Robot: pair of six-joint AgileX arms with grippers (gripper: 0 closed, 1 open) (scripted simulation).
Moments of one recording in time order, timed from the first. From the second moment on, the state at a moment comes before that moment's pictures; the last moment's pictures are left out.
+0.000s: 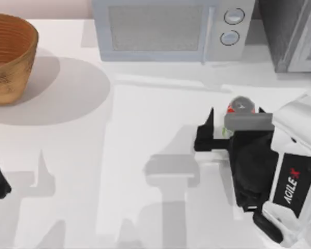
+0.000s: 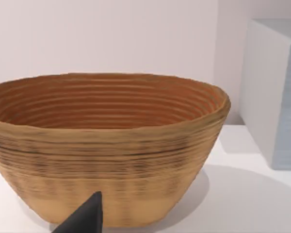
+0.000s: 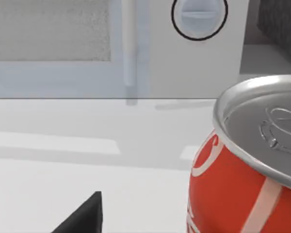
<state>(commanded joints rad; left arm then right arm) 0.00 0.00 0.00 0.00 0.00 0.00 0.63 2.35 0.63 1.59 0.66 0.08</state>
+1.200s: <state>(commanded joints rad) 0.00 0.00 0.00 0.00 0.00 0.00 0.61 2.36 0.66 1.57 0.64 0.08</state>
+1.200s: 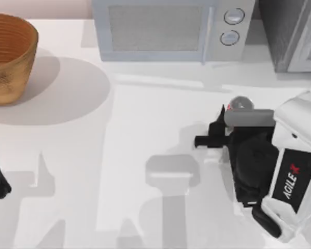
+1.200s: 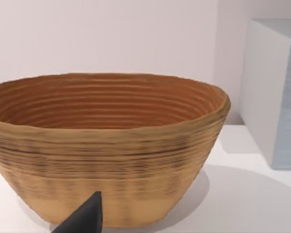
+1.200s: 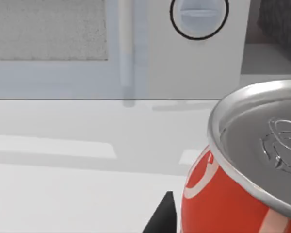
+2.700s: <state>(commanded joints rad) 0.00 0.00 0.00 0.00 0.00 0.00 0.61 1.70 0.69 0.89 0.64 0.09</state>
